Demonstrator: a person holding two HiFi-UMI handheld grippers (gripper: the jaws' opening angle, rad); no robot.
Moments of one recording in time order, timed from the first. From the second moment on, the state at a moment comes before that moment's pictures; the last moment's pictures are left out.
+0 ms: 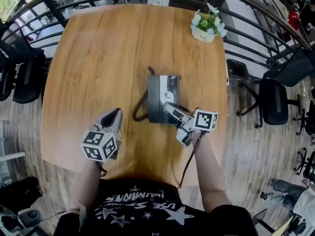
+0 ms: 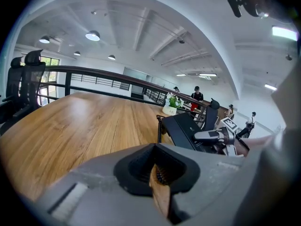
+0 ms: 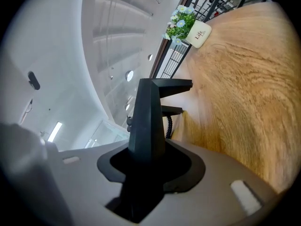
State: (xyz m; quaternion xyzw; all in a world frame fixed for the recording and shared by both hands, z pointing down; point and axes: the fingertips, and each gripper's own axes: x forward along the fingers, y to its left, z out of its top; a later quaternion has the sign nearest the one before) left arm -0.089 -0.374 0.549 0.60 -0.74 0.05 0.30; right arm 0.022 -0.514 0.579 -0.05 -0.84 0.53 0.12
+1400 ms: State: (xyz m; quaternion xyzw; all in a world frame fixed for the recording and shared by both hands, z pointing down) left arm -0.070 -0.358 0.540 0.61 -0.74 0.06 0.30; right arm 0.054 -0.538 0.612 0.13 -0.89 0.36 0.25
